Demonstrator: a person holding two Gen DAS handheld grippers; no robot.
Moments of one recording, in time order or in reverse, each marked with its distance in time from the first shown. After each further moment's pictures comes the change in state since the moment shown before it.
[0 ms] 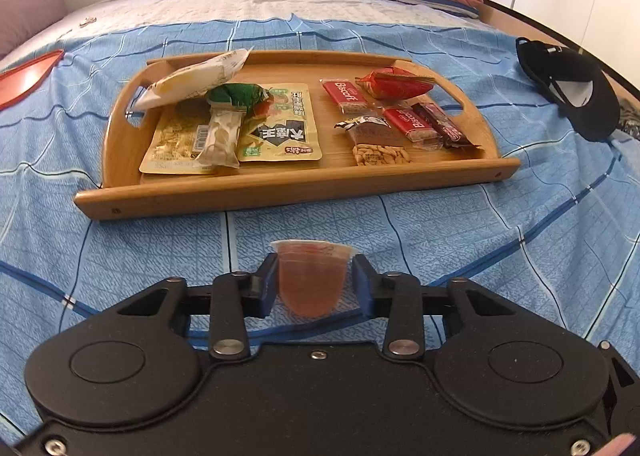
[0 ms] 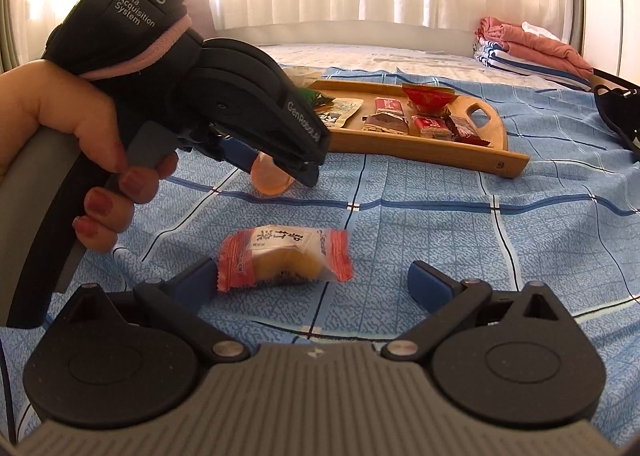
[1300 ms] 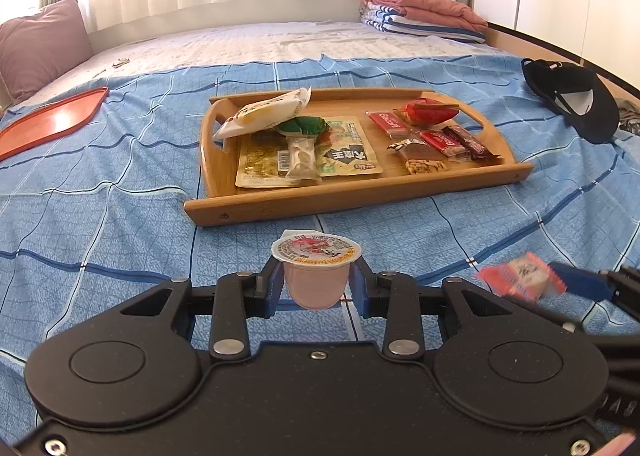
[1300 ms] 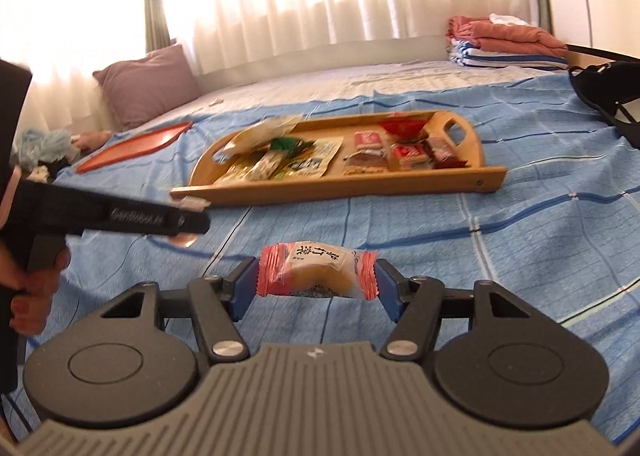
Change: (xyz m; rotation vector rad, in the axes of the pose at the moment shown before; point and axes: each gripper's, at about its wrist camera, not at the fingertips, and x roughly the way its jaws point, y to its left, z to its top) left arm -0.063 0.045 -0.028 0.045 -0.126 0.065; right arm -0.017 -0.017 0.025 0.174 -0.087 0.004
